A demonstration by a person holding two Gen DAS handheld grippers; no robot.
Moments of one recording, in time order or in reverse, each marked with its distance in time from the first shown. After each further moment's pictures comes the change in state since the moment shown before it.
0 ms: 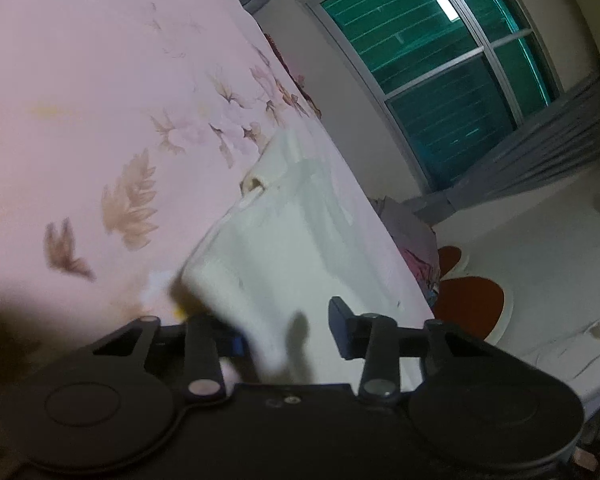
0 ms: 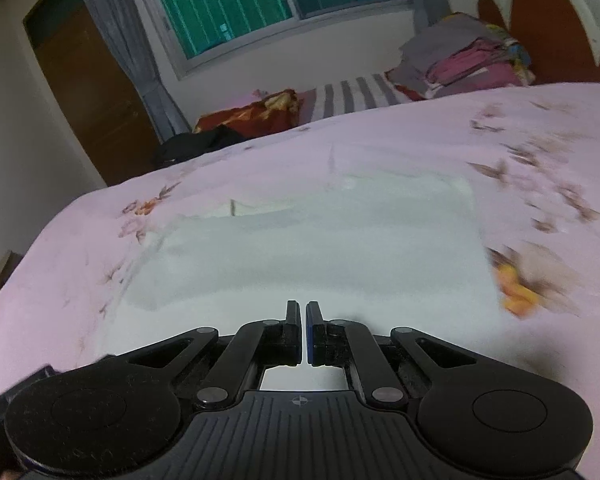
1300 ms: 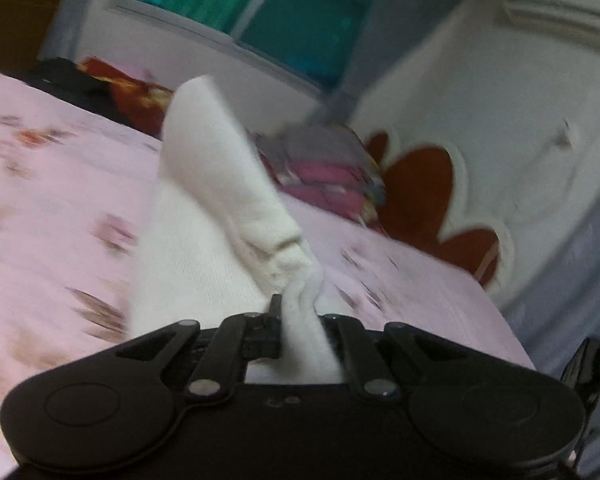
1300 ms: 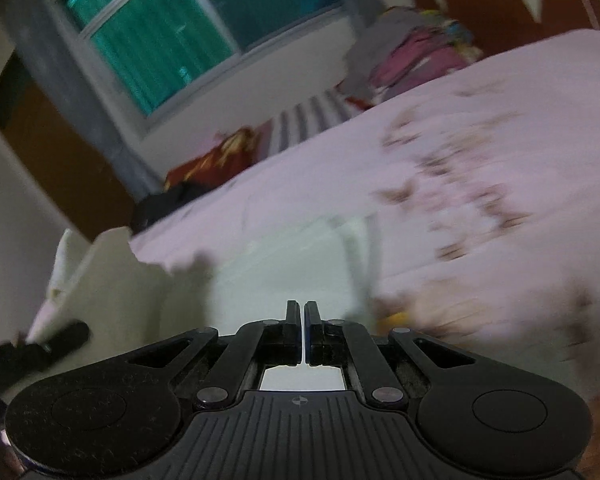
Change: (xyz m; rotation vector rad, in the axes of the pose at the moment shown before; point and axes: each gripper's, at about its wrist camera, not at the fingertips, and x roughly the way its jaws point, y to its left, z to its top) left arm 0.056 -0.218 -0.082 0.588 0.175 -0.096; right arm -0.036 -0.134 0.029 0.248 -0.097 0.007
